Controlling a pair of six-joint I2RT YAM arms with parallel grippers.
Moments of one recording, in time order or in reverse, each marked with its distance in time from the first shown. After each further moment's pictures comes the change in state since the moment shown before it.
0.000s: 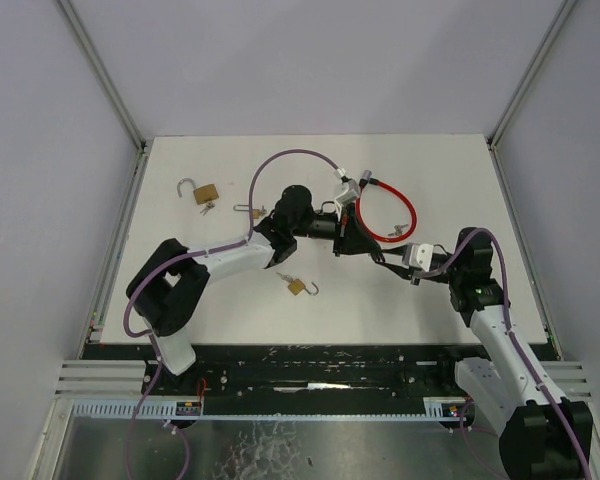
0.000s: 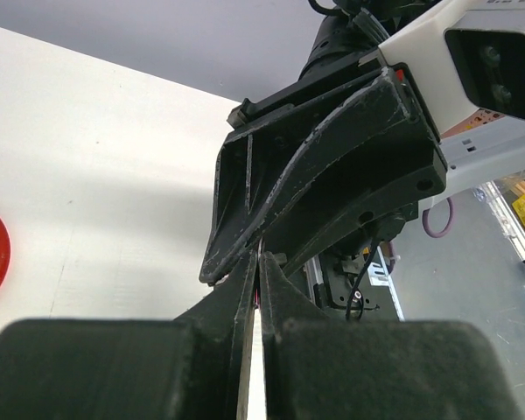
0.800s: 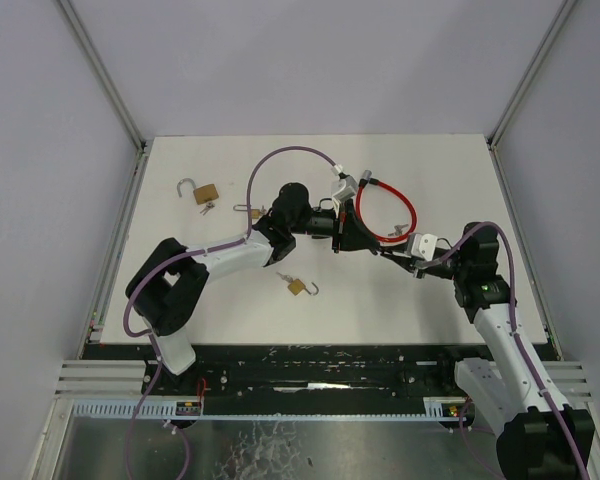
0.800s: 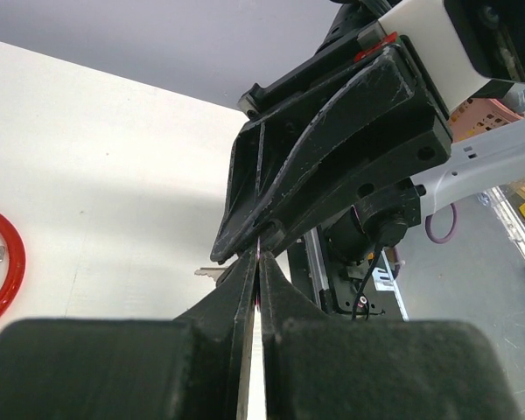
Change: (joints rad) left arm 0.013 0.000 0.007 0.027 0.009 -0.005; right arm -0.025 -0.014 0.086 -0.142 0.056 0.019
